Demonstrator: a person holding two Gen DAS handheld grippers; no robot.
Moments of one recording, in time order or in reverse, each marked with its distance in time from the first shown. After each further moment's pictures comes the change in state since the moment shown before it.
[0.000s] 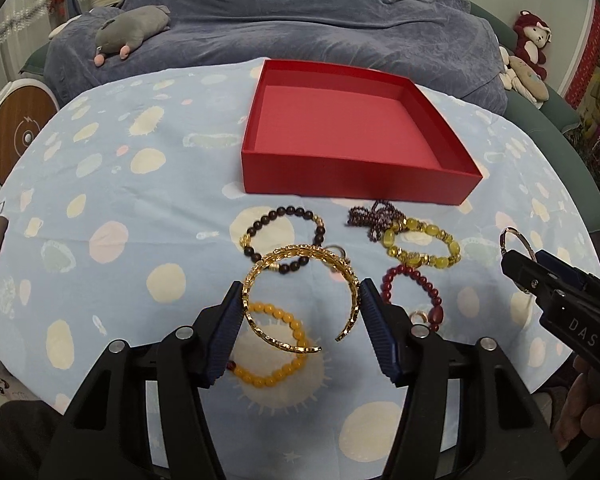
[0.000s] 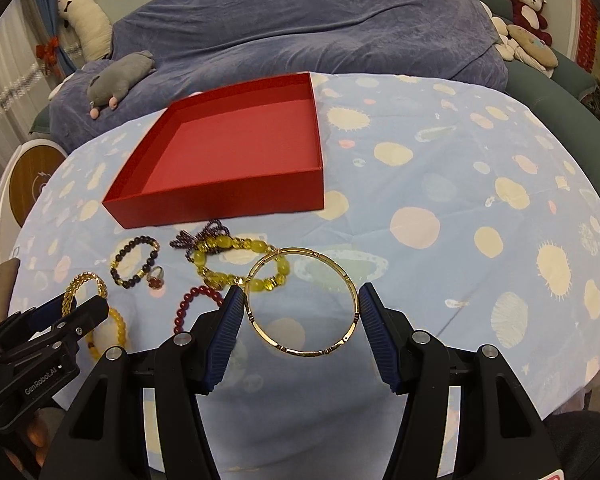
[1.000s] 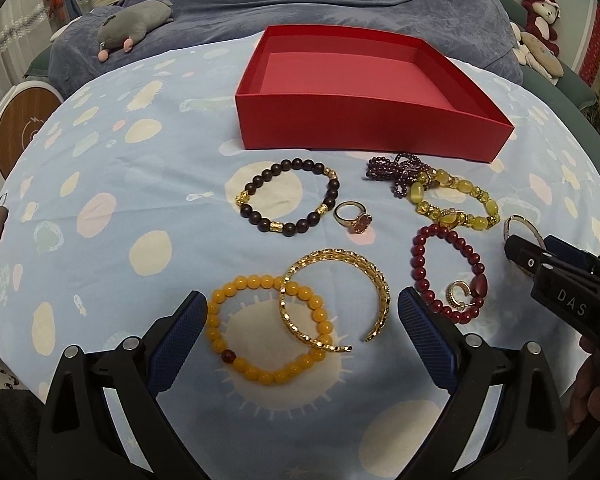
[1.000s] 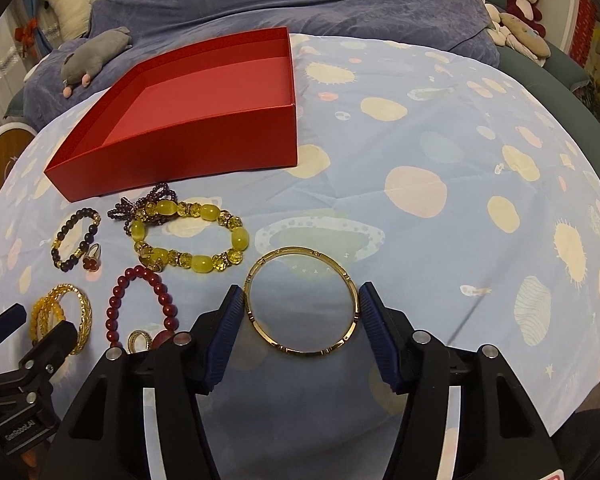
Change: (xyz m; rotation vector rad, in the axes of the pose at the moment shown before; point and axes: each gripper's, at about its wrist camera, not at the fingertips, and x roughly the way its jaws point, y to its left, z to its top) left arm 0.041 -0.009 -0.032 0.043 0.060 0.093; right arm 0.056 -0.012 -0.029 0.018 0.091 -0.106
